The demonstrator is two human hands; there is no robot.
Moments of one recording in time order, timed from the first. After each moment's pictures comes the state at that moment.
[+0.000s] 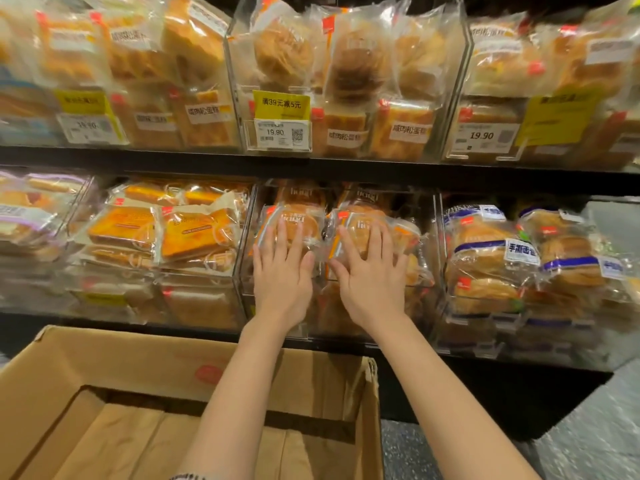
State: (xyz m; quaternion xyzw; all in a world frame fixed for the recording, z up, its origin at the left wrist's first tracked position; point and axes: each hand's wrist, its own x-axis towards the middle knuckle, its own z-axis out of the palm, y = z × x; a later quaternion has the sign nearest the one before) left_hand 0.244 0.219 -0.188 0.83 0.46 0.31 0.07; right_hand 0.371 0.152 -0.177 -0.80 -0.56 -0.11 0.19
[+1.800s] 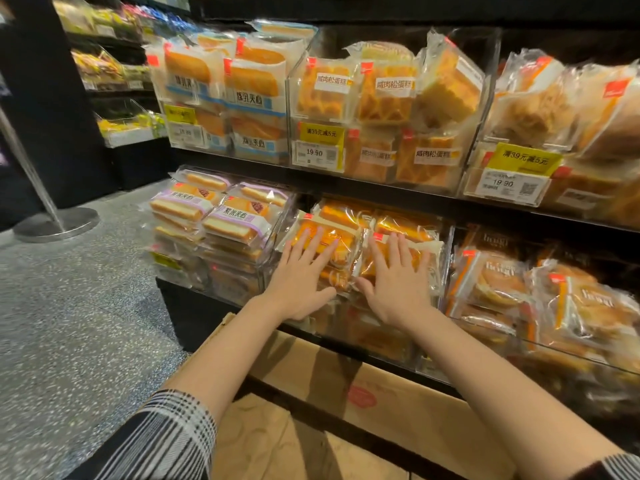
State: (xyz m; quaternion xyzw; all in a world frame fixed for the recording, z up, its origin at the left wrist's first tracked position) left_hand -0.018 0.330 -0.147 0.88 0.45 0.15 0.00; right_hand 0.158 0.282 -0.137 -0.74 -0.67 -0.10 0.06
